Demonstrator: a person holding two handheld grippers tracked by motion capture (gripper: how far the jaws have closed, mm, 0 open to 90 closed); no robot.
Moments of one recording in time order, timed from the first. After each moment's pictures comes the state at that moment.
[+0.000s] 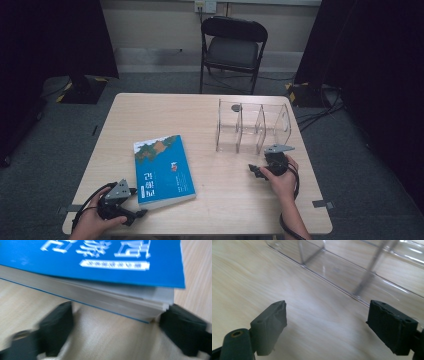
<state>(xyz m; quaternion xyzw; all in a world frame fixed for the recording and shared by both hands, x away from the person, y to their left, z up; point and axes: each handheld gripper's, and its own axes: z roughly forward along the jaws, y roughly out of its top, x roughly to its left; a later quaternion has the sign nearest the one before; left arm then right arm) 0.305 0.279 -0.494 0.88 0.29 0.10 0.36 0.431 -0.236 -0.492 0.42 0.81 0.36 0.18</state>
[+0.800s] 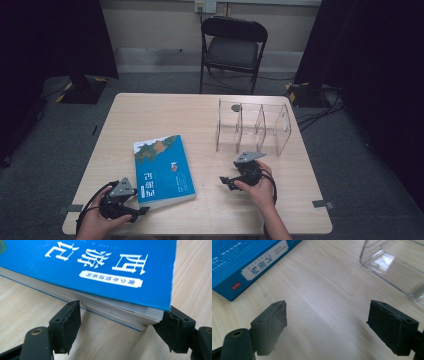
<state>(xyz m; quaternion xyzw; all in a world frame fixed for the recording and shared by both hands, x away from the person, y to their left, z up) 0.303 0.268 -0.481 0.88 0.32 0.10 0.34 0.402 -0.150 -0.487 0.32 0.85 0.40 0.11</state>
